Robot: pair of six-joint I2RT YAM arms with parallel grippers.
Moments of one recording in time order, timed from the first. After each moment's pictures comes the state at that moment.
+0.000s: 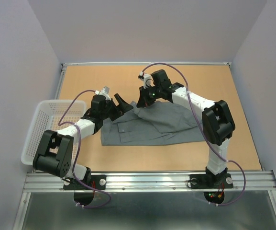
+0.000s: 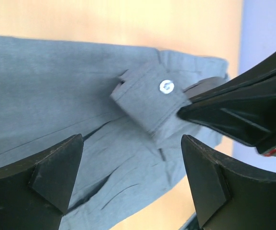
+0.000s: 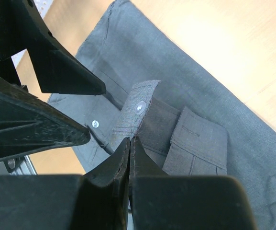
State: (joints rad) left arm -0.32 1.42 0.66 0.25 0.32 -0.84; right arm 0.56 1.97 1.55 -0.34 -0.59 0.15
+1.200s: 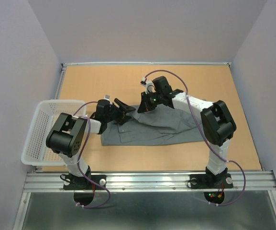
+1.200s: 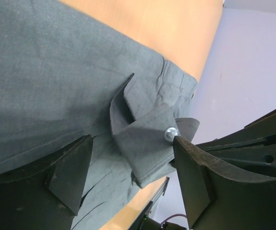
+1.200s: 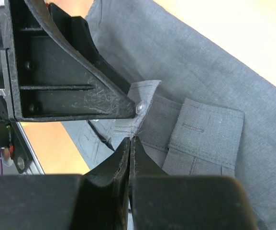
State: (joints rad) left arm -0.33 1.69 0.60 0.58 0.40 -1.28; right arm 0.56 1.94 1.40 -0.21 -0.60 0.25
